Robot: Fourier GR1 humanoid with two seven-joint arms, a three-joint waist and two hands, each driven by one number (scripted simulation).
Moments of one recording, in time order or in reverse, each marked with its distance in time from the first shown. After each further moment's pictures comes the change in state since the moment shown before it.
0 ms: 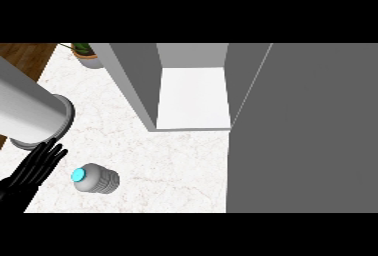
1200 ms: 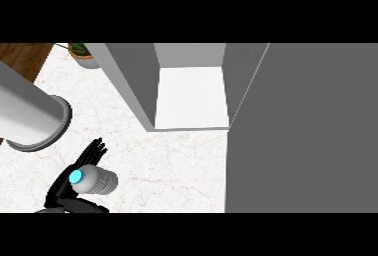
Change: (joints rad) left arm -0.318 0.008 -0.094 0.879 -0.340 0.204 -0.498; right arm 0.217 -0.019 0.064 -0.005 0.023 0.077 -0.187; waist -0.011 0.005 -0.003
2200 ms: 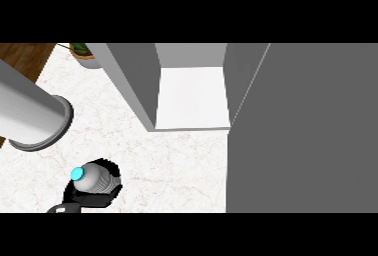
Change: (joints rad) left arm -0.122 -0.019 -0.041 0.287 0.076 -0.004 -0.123; right arm 0.046 -0.017 -0.006 0.009 0.014 0.003 -0.057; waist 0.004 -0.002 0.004
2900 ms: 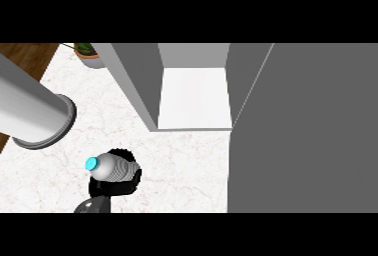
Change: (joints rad) left arm -0.030 -0.164 0.046 -0.031 0.210 0.249 -0.052; right arm 0.008 -0.001 0.008 0.000 0.006 -0.008 -0.002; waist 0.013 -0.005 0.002
